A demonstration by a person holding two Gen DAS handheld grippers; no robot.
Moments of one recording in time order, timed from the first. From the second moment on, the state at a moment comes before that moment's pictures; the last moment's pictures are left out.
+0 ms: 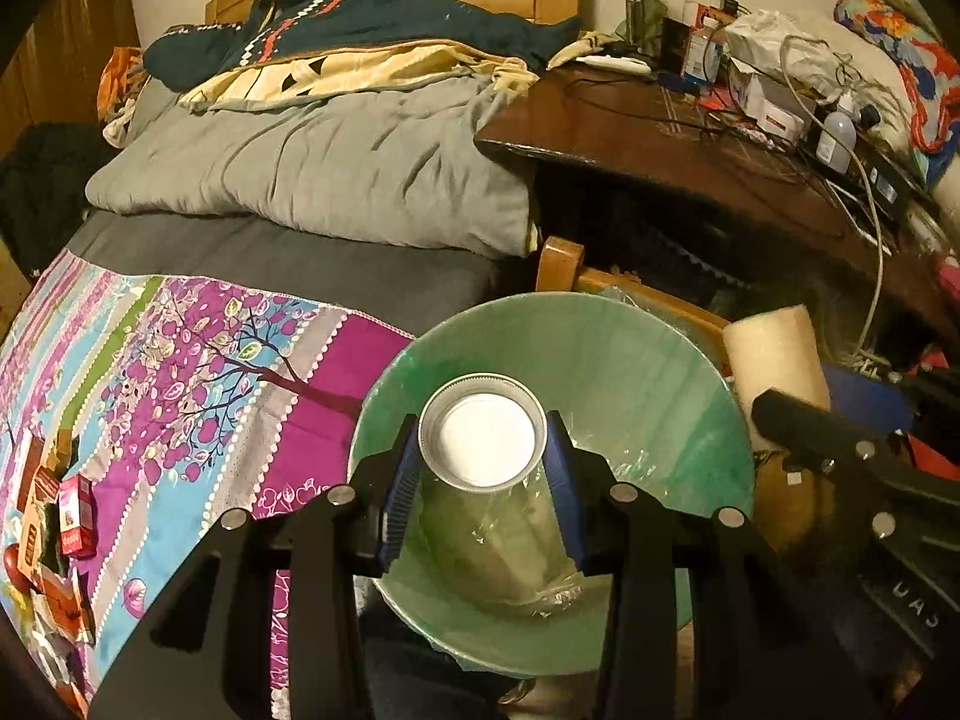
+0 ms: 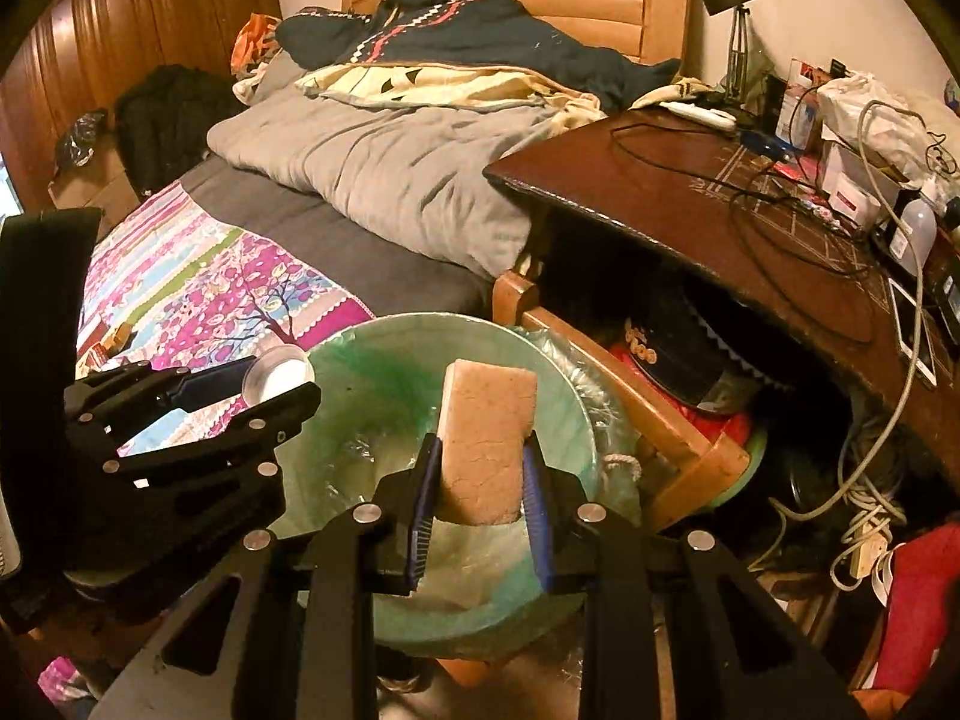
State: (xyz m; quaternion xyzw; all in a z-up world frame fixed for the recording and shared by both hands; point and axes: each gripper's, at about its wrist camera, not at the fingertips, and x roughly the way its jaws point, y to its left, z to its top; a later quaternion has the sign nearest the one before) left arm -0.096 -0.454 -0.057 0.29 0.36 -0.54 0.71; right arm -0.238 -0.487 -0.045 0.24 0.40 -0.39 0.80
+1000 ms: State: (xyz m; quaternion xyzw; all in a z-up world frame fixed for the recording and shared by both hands) left arm -0.073 -0.437 -0.059 0.25 0.38 -0.52 0.72; right arm -0.245 -0.495 -0.045 0.25 0.36 -0.42 0.79
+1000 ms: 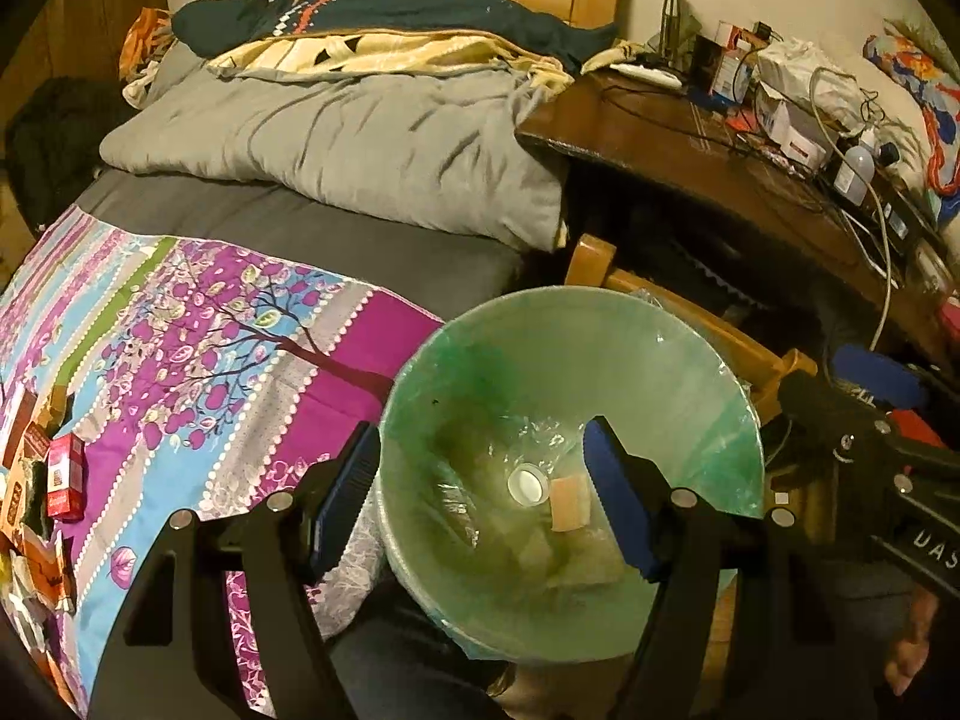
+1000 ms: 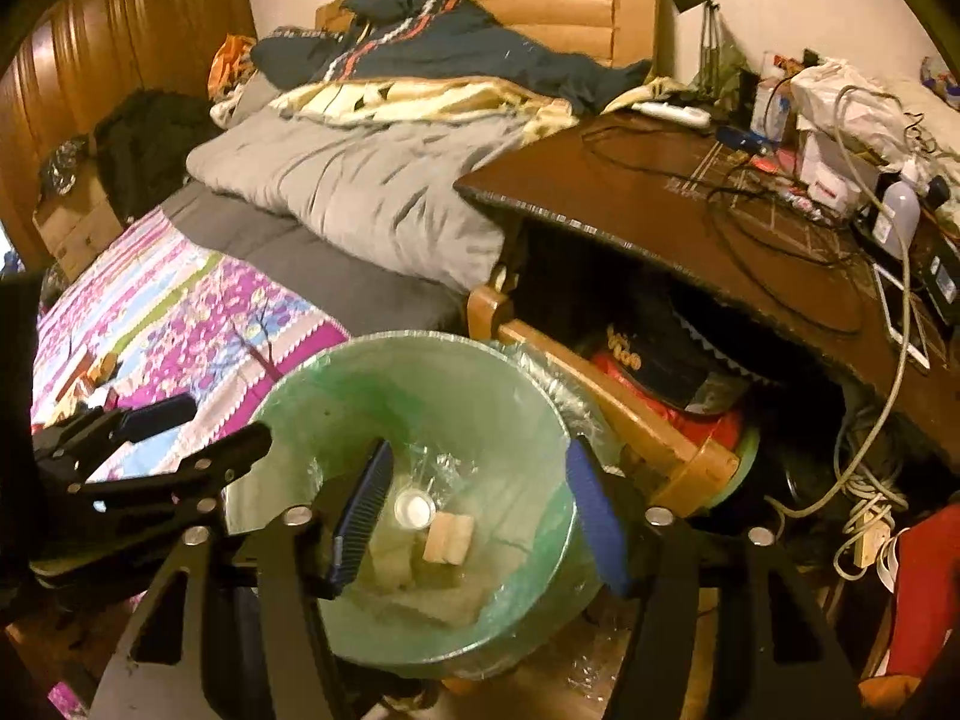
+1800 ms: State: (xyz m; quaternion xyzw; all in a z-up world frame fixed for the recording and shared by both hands) left arm 0.060 -0.276 -0.049 0.05 0.44 -0.35 0.82; right arm -0.117 -0.431 -0.008 0.24 0.29 -0.32 0.87
